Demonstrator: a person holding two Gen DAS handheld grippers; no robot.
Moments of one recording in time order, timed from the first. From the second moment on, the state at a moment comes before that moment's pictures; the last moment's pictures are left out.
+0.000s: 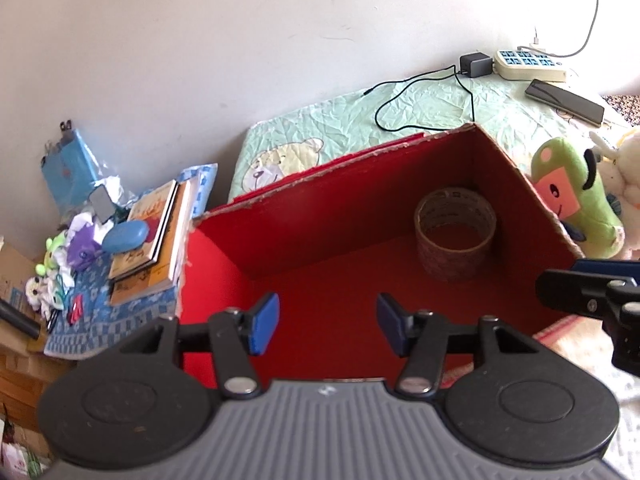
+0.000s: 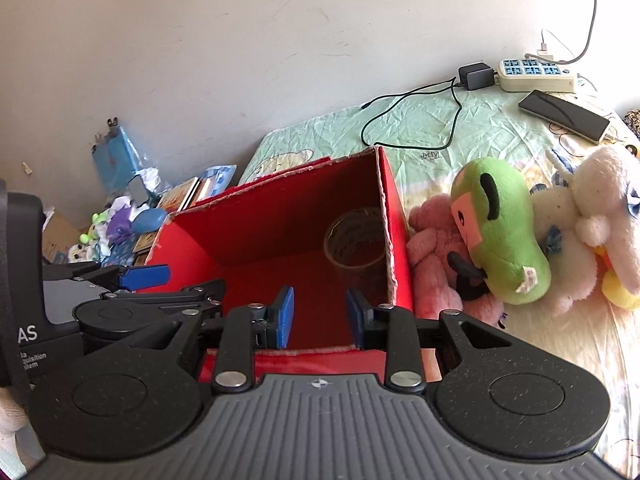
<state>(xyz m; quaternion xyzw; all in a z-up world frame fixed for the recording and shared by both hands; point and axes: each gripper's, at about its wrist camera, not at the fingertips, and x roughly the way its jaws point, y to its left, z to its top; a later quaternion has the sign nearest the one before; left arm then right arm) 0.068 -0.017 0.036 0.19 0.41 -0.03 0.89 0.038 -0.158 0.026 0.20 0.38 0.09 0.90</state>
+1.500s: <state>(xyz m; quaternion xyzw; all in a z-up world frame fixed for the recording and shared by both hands) -0.061 -0.020 -0.029 0.08 0.50 -0.27 0.82 -0.003 -0.208 -0.086 0.38 0.58 0.21 0.69</state>
